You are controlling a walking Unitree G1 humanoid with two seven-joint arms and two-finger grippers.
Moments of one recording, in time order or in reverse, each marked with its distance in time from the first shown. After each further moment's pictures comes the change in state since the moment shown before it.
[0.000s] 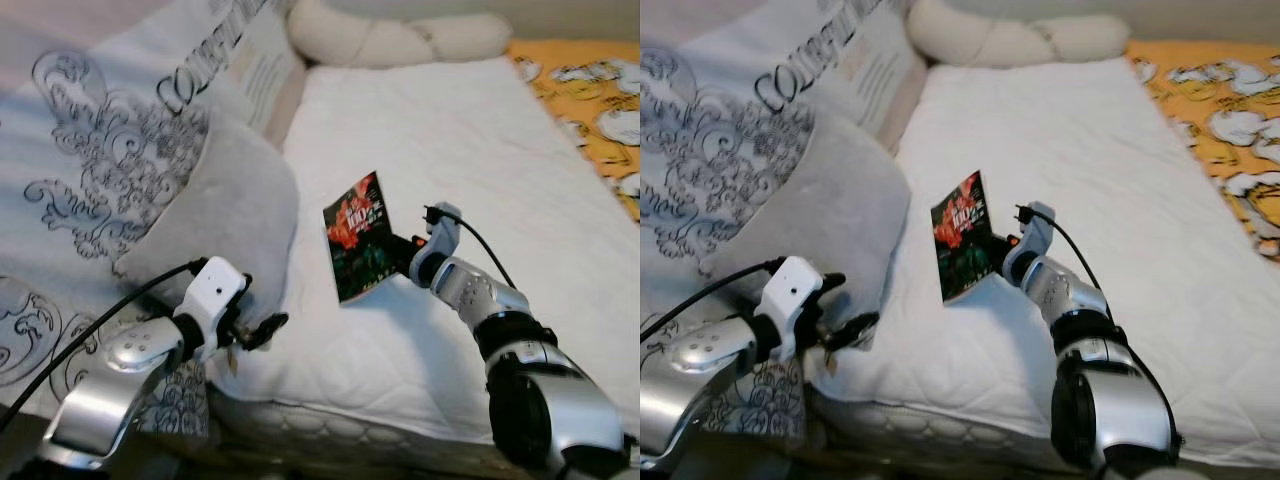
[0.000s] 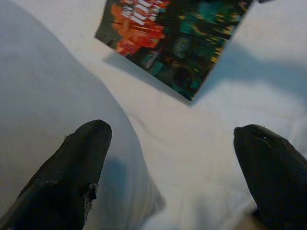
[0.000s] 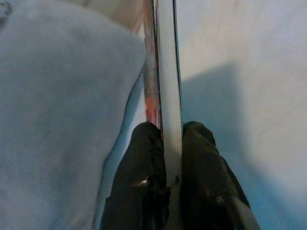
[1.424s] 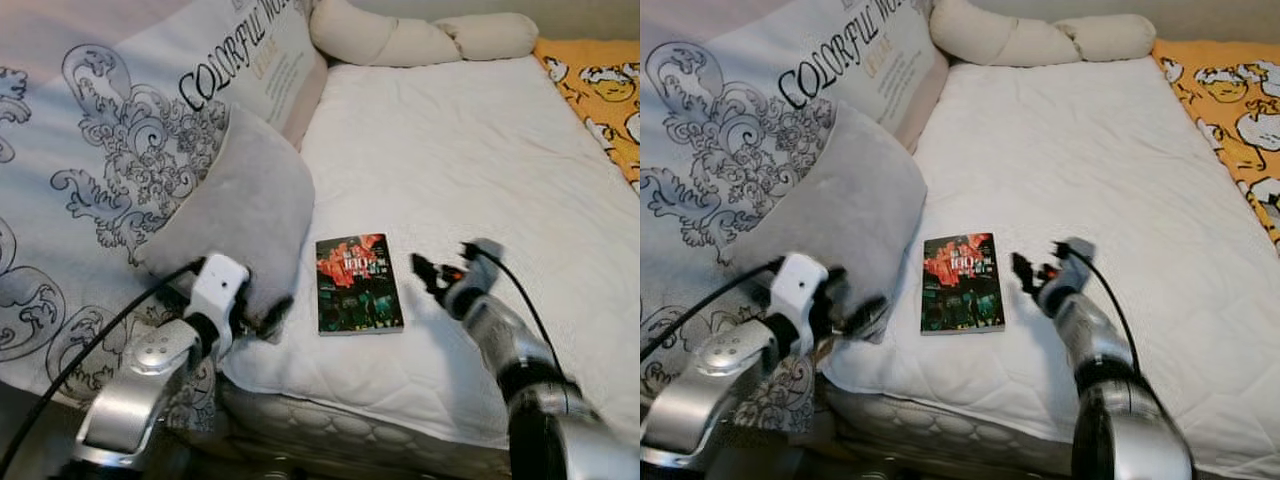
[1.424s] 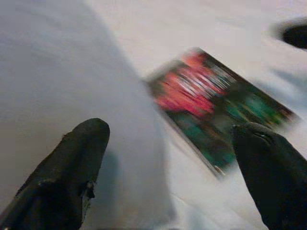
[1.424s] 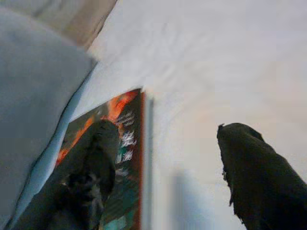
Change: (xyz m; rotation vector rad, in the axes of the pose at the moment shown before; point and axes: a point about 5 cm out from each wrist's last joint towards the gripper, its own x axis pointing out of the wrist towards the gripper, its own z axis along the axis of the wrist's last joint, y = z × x) left arm 0.020 0.001 0.000 -0.150 -0.125 0.261; right arm -0.041 -0.058 -0.024 -0.164 -0.207 -0.211
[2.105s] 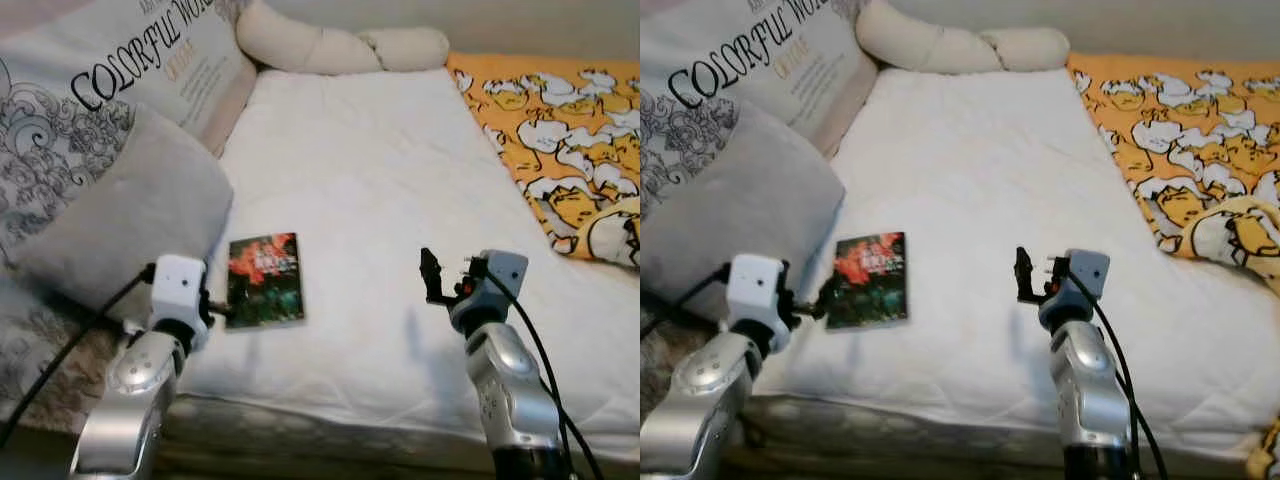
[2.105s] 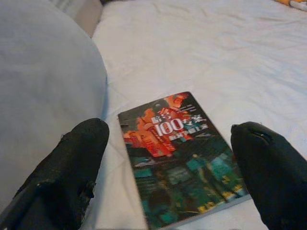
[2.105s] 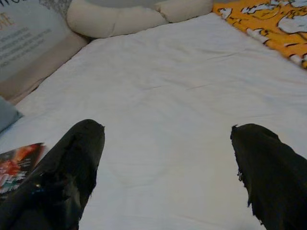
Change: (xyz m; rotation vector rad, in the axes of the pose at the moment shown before) left arm -0.018 0.018 -0.008 -0.067 -0.040 0.302; right arm -0.049 0.032 0.012 -0.191 -0.244 -0.101
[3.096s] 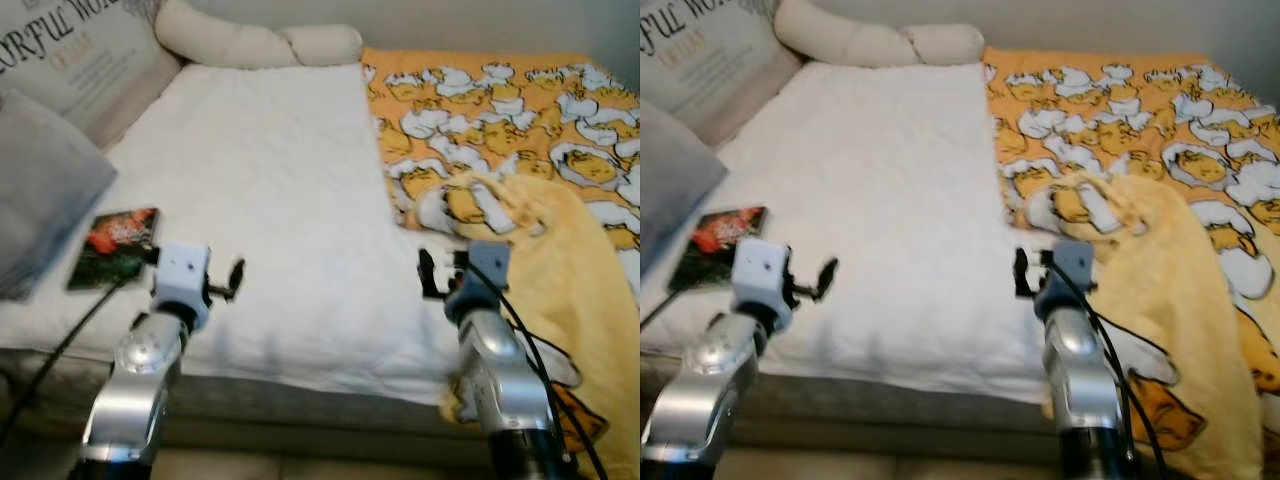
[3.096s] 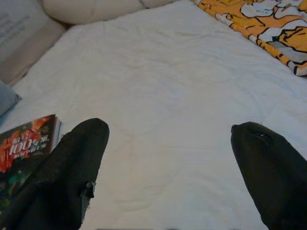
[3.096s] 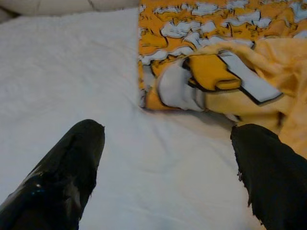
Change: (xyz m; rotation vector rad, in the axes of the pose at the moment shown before) left arm 0.019 0.002 0.009 0.070 -0.028 0.053; right arm 0.014 0.005 0.000 -0.153 0.066 -0.071
